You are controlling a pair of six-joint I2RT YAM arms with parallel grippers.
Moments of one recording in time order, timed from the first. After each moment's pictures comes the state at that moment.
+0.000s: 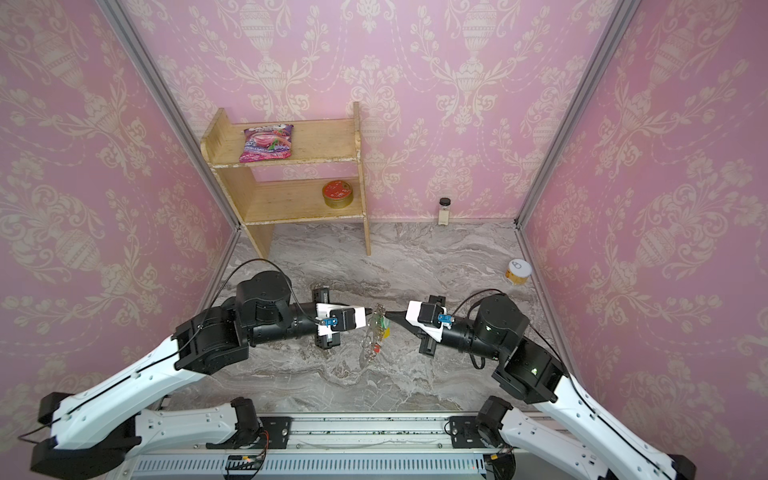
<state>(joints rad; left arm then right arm) -1.05 1.06 1.32 -0.59 0.17 0.63 0.80 0.70 0.92 -0.25 -0.42 -0.33</state>
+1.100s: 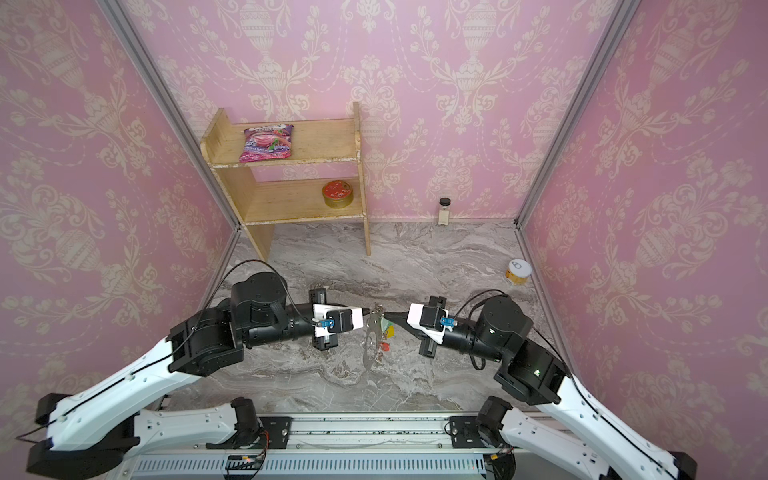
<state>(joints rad) -1.06 1.05 1.33 -0.61 0.14 0.63 0.84 0.69 0.93 -0.24 -0.39 -0.35</state>
